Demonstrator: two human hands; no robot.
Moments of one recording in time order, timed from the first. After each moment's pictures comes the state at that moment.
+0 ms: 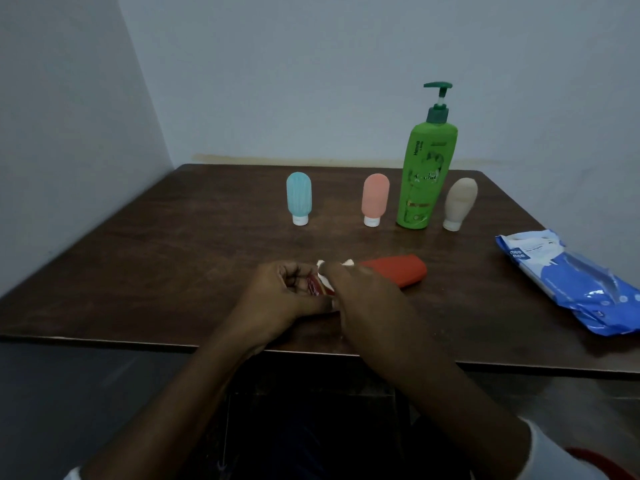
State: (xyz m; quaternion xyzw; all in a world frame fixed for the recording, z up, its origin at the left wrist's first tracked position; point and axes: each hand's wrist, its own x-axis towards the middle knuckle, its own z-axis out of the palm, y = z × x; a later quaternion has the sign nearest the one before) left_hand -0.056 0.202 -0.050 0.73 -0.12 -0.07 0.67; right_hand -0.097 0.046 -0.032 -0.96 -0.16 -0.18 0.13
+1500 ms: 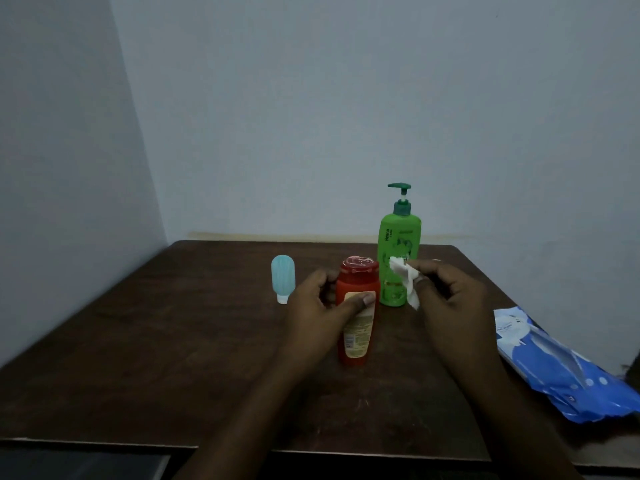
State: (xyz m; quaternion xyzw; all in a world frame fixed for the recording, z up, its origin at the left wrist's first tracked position) left_hand -0.007 0.115 0.004 0.75 -0.18 0.11 0.63; right_hand -0.066 -0.063 0.034 -0.77 -0.01 -0.38 0.51
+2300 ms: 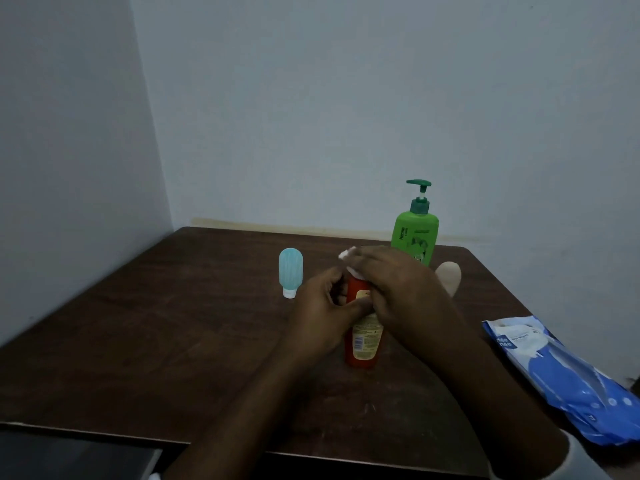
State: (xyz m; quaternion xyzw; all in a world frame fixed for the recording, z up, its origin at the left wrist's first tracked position) left_hand 0.002 0.123 0.005 0.75 -0.23 0.09 0.61; right_hand -0.029 -0.028 0.057 -0.90 -0.27 -0.33 0.12
